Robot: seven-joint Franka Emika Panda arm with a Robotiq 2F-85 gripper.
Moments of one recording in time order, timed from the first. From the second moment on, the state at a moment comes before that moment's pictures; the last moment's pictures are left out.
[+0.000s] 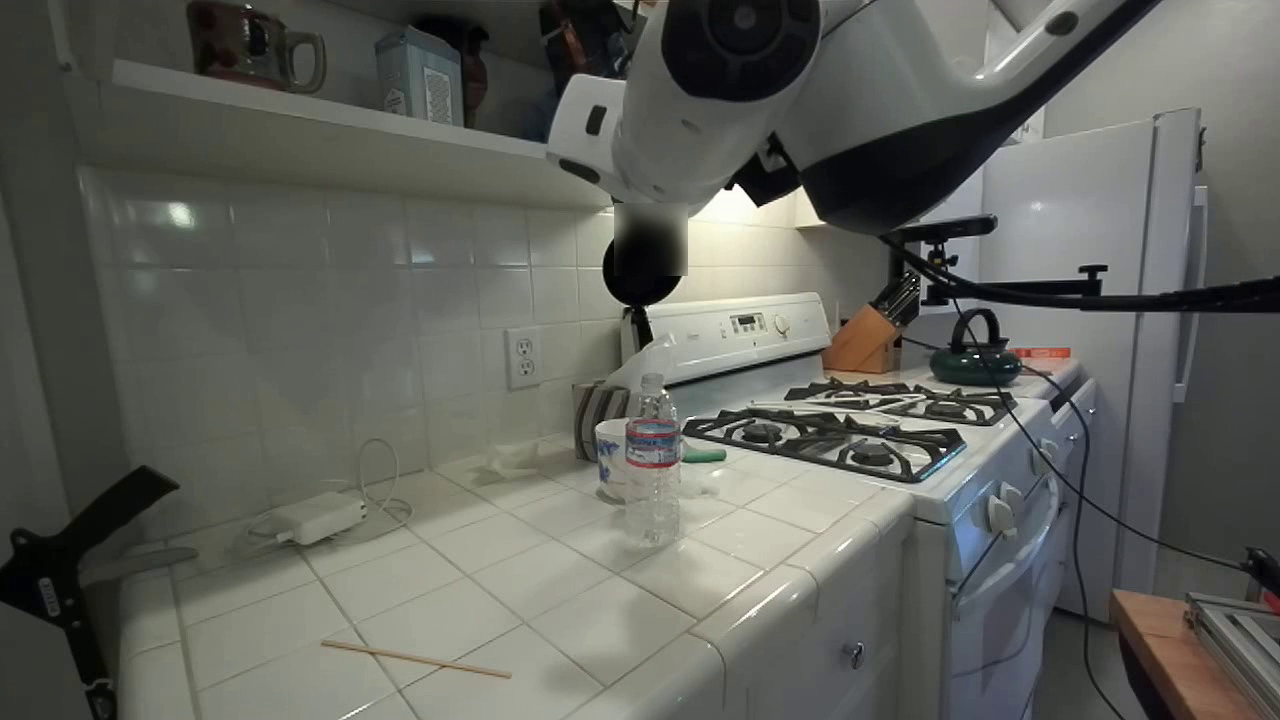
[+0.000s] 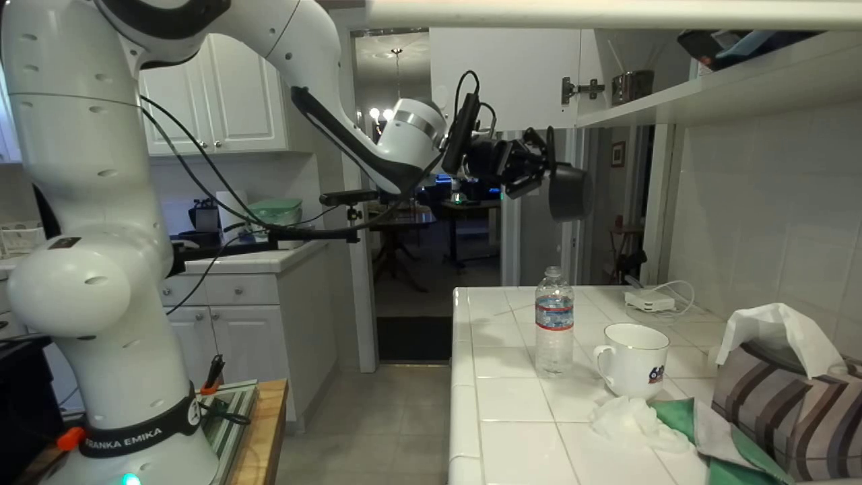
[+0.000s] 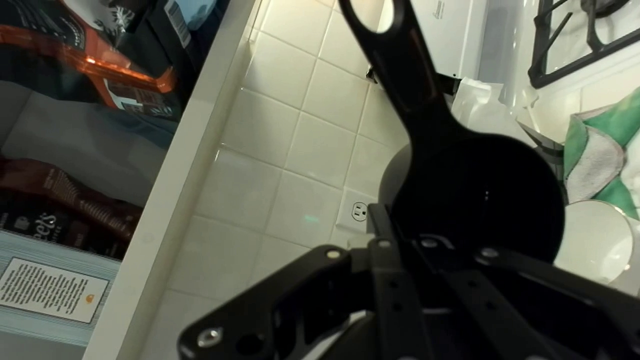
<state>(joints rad) 0.19 0.04 0.19 -2.07 -1.61 1.85 0.13</state>
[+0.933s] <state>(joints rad) 0.04 -0.13 0.00 -2.06 -1.02 2.26 -0.08</state>
